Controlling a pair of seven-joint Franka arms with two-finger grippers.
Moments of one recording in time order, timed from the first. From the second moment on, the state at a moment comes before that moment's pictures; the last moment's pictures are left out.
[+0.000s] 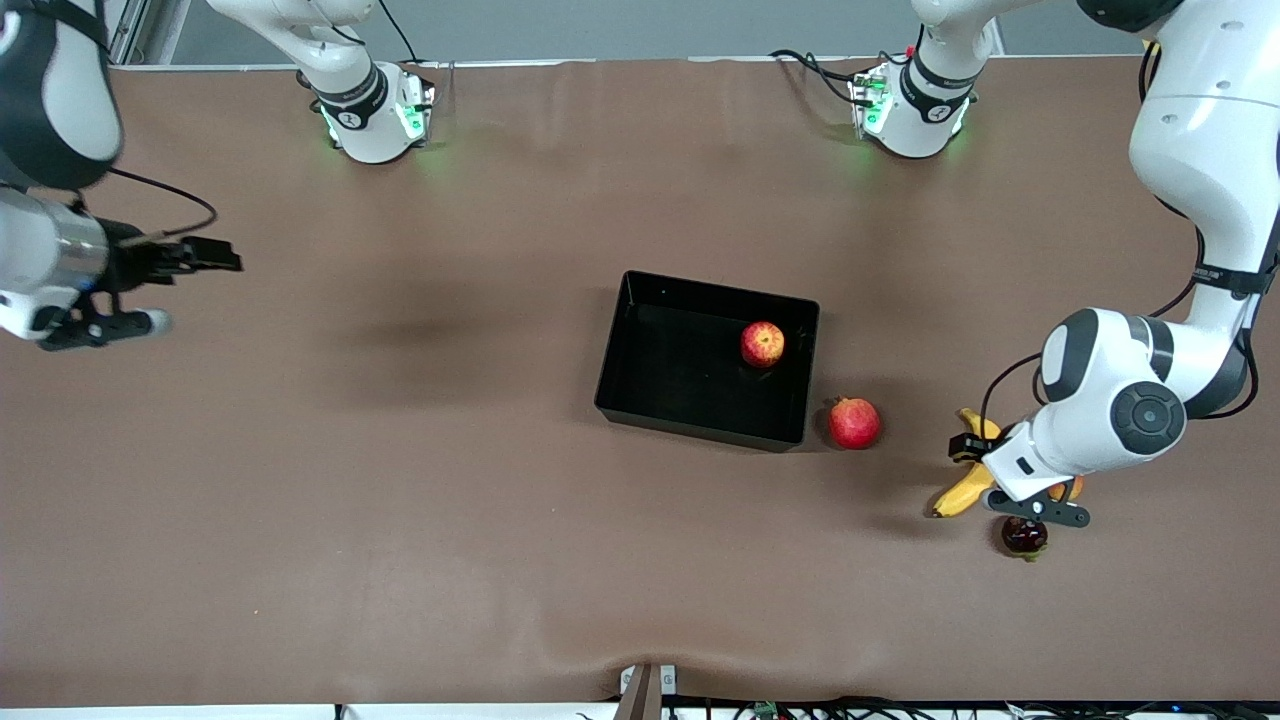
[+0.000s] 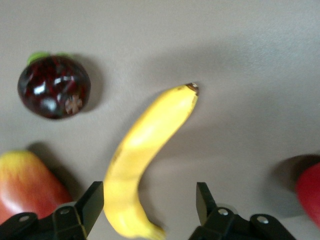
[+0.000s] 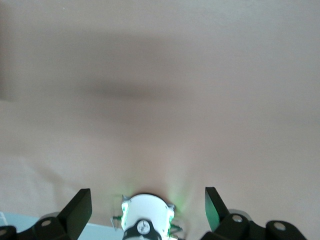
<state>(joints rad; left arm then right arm) 0.35 0.71 -0.46 -1.59 0.38 2.19 0.05 -0.08 0.08 0.03 -1.65 0.02 1.36 -0.20</state>
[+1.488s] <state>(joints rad) 0.36 0.64 -0.57 -1.58 0.35 2.04 -0.01 -0.09 0.00 0.03 -1.45 0.02 1.19 -0.18</state>
